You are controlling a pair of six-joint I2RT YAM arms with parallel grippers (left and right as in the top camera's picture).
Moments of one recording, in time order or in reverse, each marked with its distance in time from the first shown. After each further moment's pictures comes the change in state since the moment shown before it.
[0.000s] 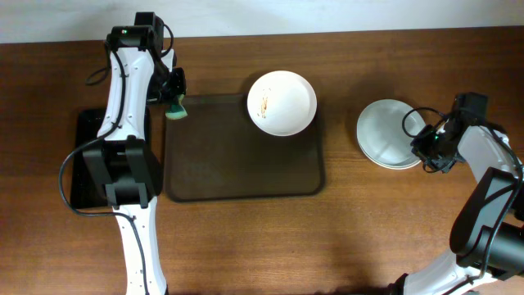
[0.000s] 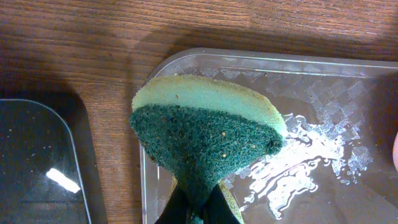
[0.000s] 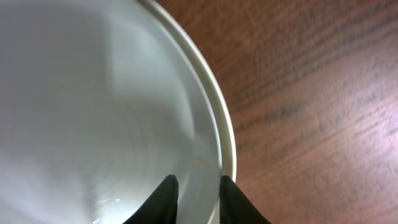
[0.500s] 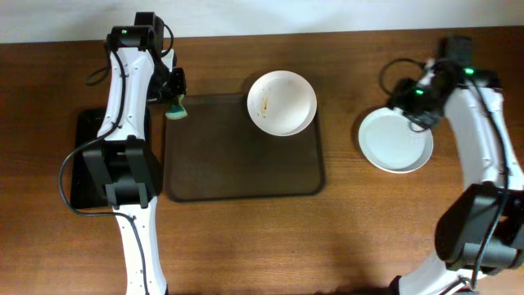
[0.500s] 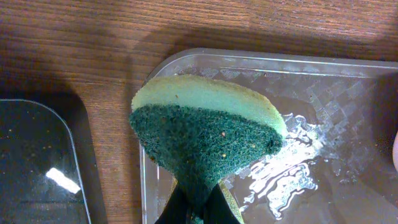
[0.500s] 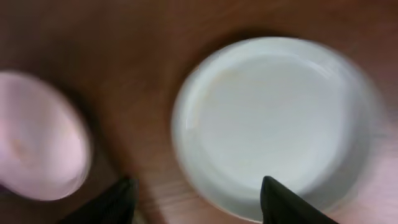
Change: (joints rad) left arm 0.000 0.000 0.000 0.000 0.000 0.000; right arm 0.245 -0.017 0.424 -0.303 -0.043 -0.011
